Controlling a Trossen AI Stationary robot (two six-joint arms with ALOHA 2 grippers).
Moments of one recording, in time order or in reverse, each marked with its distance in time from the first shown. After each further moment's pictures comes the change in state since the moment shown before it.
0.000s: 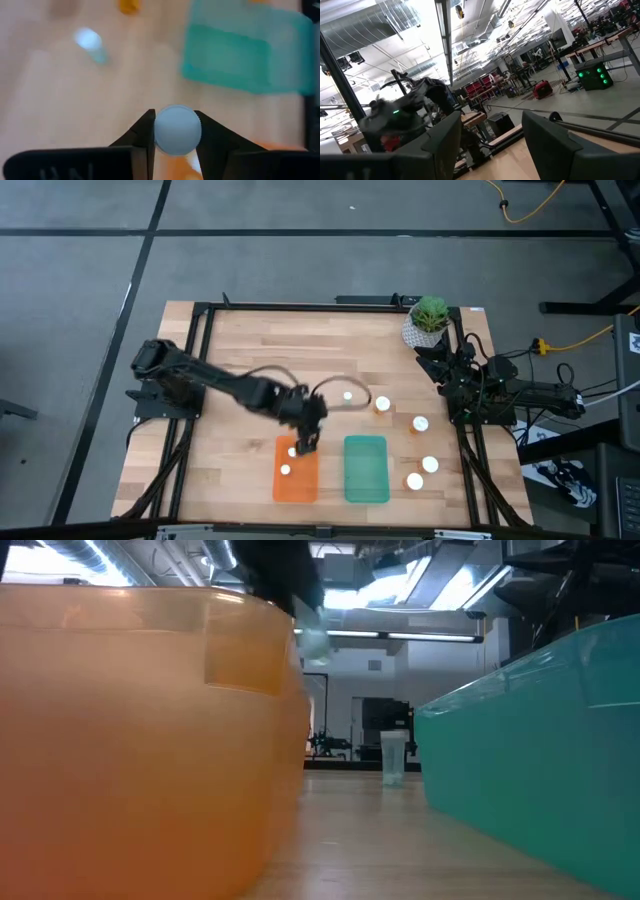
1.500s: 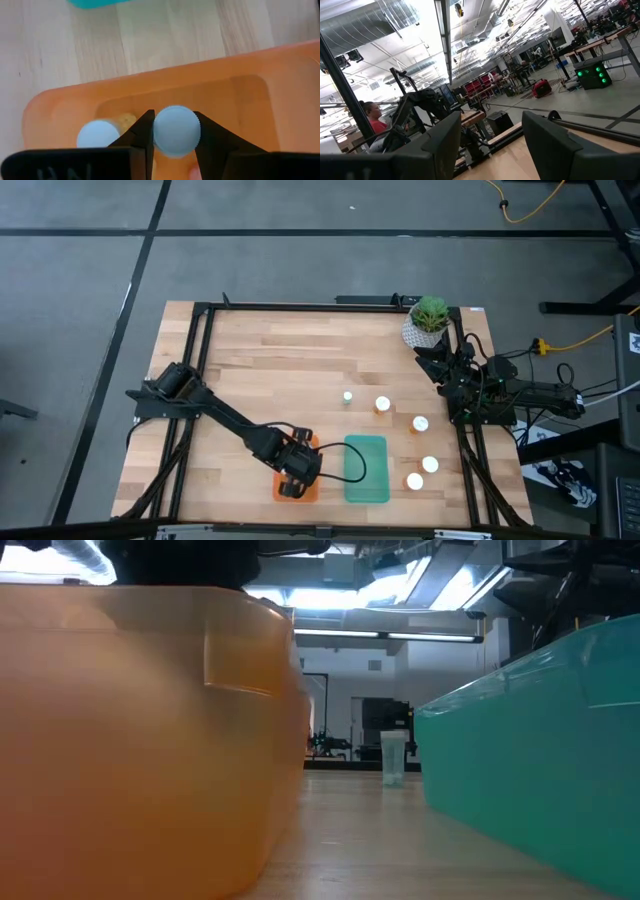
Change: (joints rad) left arm -0.232 0.252 -0.001 0.043 -0.016 0.159; right arm 0.000 0.000 0.000 -0.009 0.000 -0.003
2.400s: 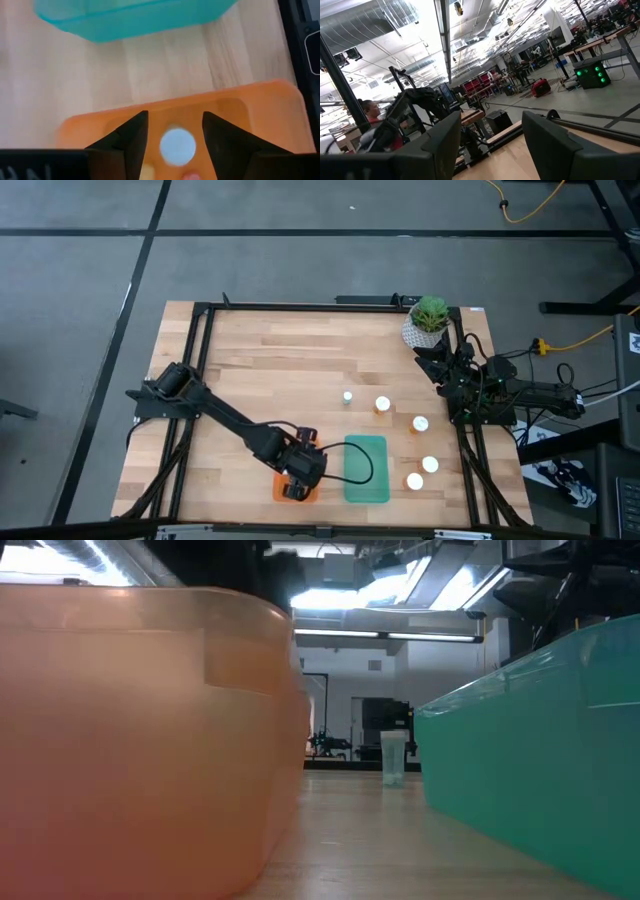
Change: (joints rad) left arm 0.001 -0.001 0.122 -0.087 -0.019 0.002; right arm 0.000 0.000 0.000 -0.007 0.000 -0.005
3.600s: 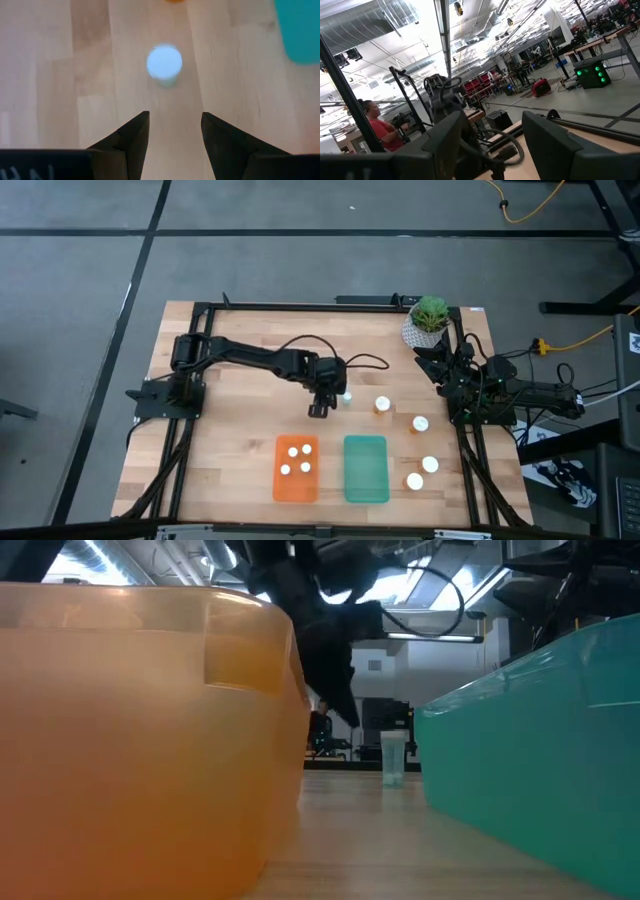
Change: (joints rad) left arm 0.549 0.000 -0.072 0.147 0.204 0.469; right arm 0.000 0.000 0.000 0.000 0.000 0.002
